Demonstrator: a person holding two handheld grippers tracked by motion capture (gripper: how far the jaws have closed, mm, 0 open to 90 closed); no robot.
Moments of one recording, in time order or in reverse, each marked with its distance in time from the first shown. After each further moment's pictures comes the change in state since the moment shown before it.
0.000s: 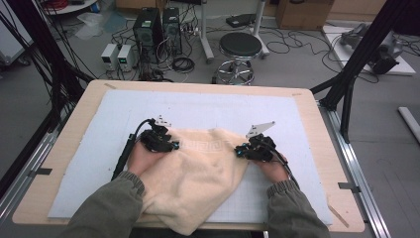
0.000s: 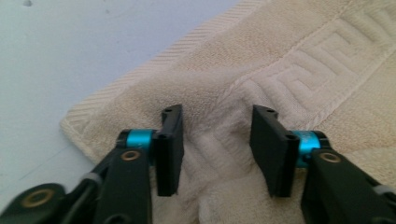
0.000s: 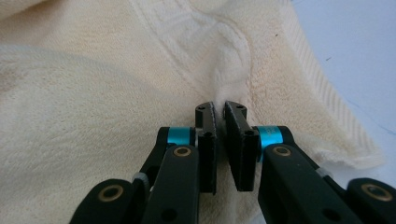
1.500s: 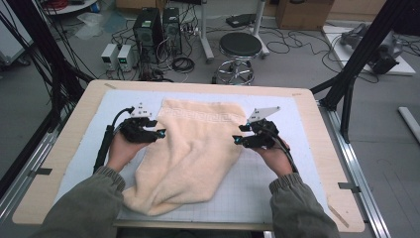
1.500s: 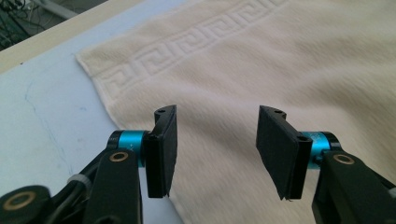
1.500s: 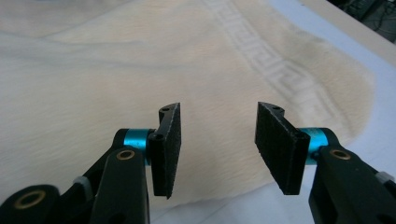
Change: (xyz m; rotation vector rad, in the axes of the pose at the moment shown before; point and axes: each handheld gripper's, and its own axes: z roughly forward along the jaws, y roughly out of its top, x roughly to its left) left arm 0.026 -0.005 -0.064 -0.177 -0.003 0.073; right arm 0.006 0.045 -0.037 -0.089 -0.093 -0.055
